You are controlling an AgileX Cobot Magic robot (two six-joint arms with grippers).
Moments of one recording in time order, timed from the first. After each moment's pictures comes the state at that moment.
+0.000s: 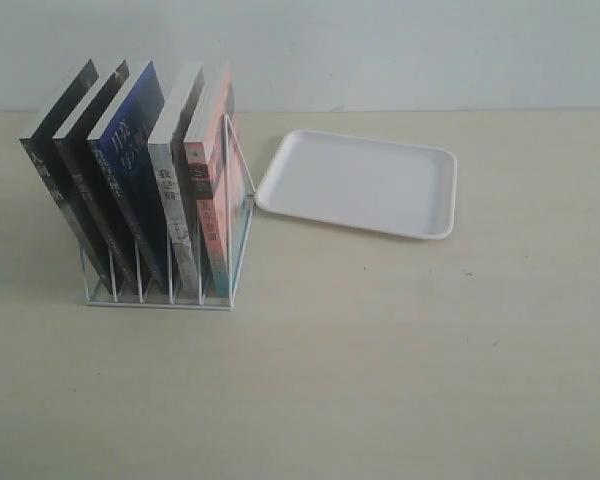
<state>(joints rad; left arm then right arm) -0.01 0.00 0.00 -0.10 0.32 -0.16 0.12 0.00 0.00 0.01 0.33 0.03</state>
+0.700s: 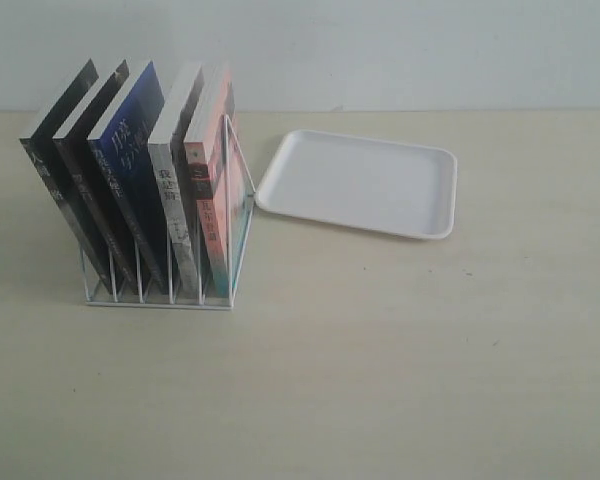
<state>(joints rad) -0.01 0.00 0.00 -0.10 0.32 -0.16 0.12 0.00 0.00 0.01 0.16 0.03</state>
